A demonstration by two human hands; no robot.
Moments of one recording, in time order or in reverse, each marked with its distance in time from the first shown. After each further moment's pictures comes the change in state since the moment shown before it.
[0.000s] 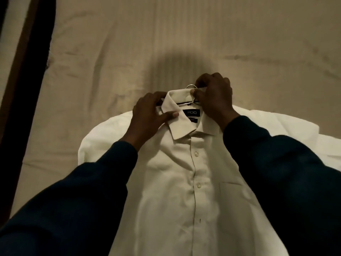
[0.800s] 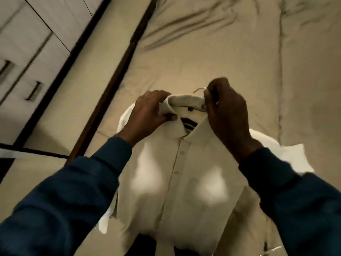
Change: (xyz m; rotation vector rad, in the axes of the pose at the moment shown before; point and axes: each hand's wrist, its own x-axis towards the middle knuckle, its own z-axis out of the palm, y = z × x) left_hand -0.185 0.252 -0.211 0.135 0.227 0.216; right_hand -0.193 -0.167 -0.309 0.119 0.280 -0.584
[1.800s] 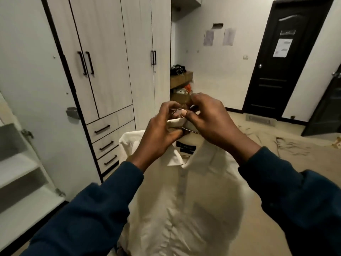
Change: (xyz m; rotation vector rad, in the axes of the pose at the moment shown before) left_hand -0.293 0.215 -0.331 -0.148 0.590 0.211; right_hand -0.079 -0.441 -0.229 0.149 -0.099 -0.562
